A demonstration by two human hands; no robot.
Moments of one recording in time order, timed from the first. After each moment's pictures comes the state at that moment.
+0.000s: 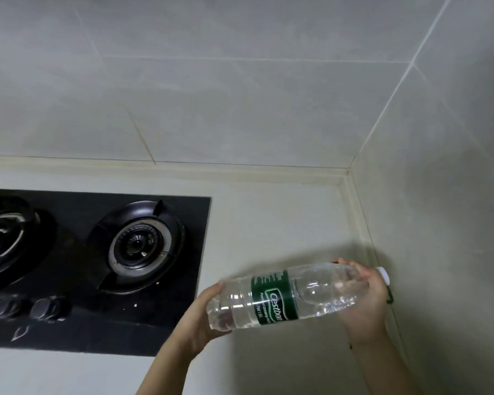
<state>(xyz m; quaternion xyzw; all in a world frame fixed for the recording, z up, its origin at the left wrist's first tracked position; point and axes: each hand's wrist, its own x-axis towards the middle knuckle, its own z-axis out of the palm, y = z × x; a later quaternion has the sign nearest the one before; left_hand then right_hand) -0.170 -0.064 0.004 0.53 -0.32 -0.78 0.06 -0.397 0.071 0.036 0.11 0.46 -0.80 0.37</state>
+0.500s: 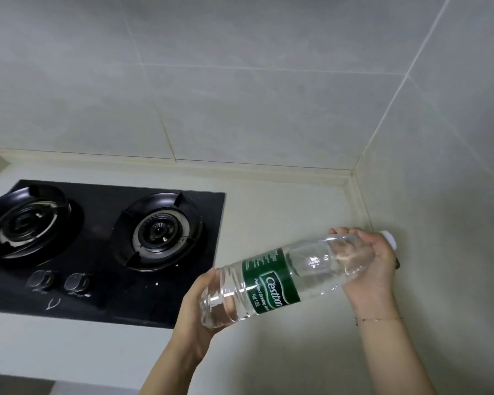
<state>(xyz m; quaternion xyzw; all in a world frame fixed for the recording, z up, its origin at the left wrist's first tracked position) -0.128 -0.018 0.074 0.48 -0.33 -0.79 0.22 -0.366 0.068 0.091 0.01 0.42 -0.83 0.36</state>
